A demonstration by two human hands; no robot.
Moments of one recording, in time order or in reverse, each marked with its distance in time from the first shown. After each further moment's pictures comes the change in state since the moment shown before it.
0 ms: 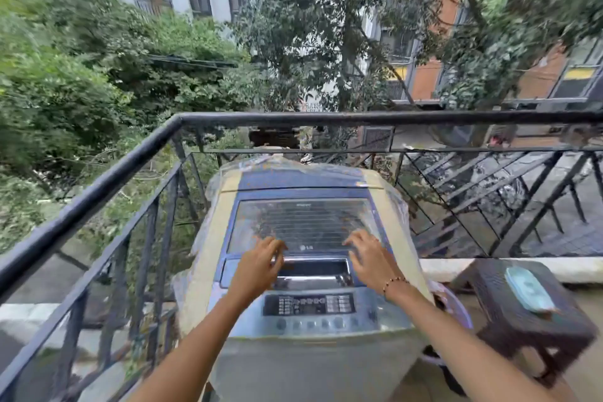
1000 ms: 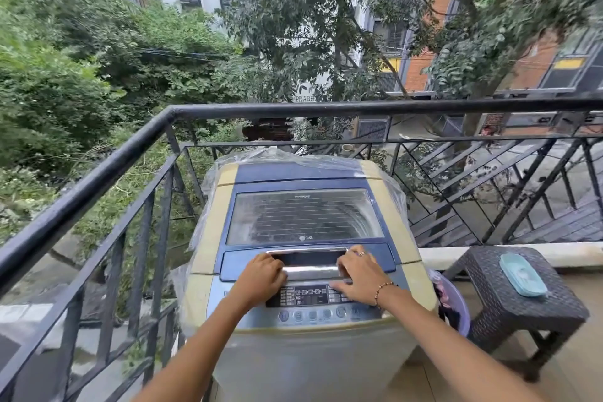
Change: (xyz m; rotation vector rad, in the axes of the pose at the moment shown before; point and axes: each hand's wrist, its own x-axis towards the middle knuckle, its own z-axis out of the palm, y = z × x) left_hand -0.016 -0.014 0.014 0.262 -0.354 0.023; right_hand -0.016 0.001 0.042 -0.170 -0.302 0.034
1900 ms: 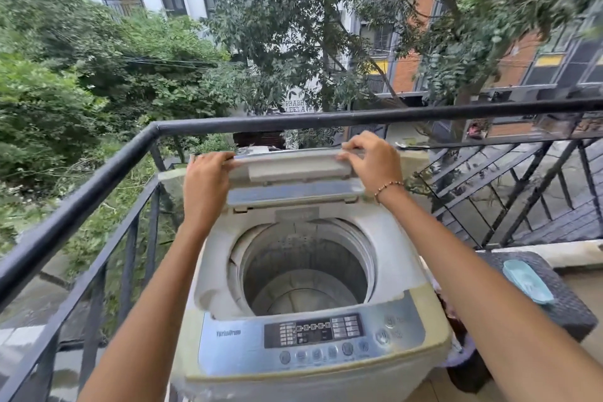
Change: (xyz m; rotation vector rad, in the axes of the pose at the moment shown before) left_hand 0.094 -0.041 -0.181 -0.133 0.794 -0.152; right_hand 0.111 -0.004 -0.200 0.225 0.771 0.103
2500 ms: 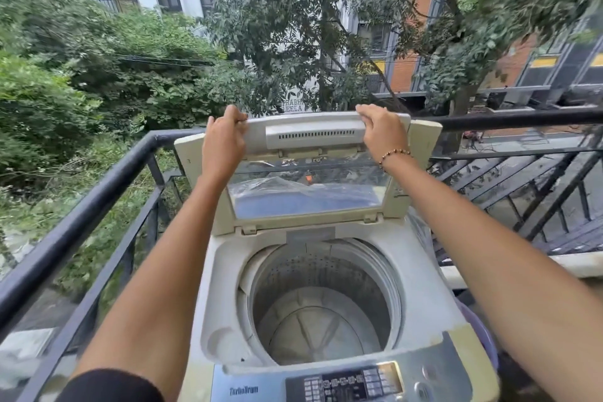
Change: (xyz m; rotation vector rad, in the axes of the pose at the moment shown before) left_hand 0.135 -0.034 0.051 -0.191 0.003 -0.102; right_hand 0.115 -0.006 0.048 -0.014 0.050 0.022
